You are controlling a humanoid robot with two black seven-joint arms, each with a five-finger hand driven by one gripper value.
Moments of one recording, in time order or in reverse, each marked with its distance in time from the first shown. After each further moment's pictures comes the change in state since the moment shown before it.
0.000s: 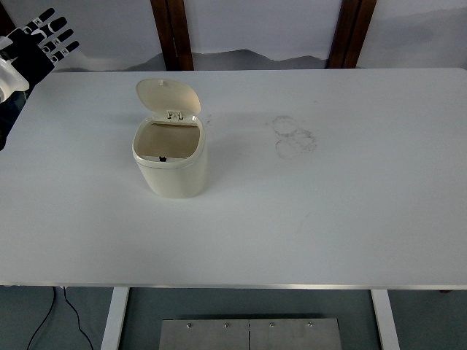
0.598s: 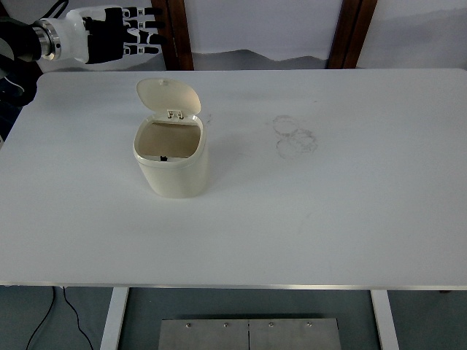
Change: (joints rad) left arm -0.472 0.001 0.626 -0.222 0.013 -0.016 0.144; right arm 0.000 0.000 0.000 0.000 0.000 0.000 0.001
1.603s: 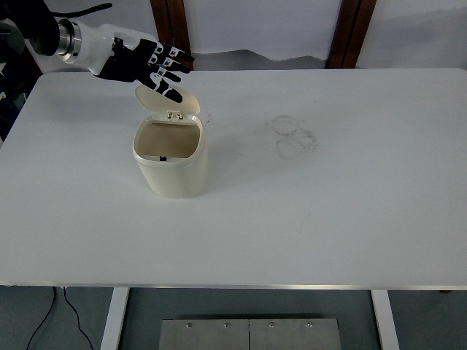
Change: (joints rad) left arm -0.280 -0.037 0.364 -0.139 0.130 -0.157 0.058; right arm 0.000 0.000 0.000 0.000 0.000 0.000 -0.001
